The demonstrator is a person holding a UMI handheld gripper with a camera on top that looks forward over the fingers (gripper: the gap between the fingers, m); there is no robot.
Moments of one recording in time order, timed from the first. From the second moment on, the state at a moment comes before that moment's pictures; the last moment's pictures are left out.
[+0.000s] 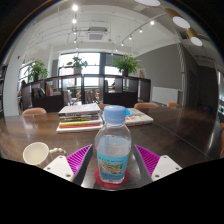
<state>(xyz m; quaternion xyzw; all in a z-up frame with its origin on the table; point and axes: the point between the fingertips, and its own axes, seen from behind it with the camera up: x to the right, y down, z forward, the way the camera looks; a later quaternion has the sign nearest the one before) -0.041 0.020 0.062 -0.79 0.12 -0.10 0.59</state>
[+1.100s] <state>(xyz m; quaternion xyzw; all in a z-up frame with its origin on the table) -0.181 -0.181 0.155 -0.79 0.01 -0.04 0.61</state>
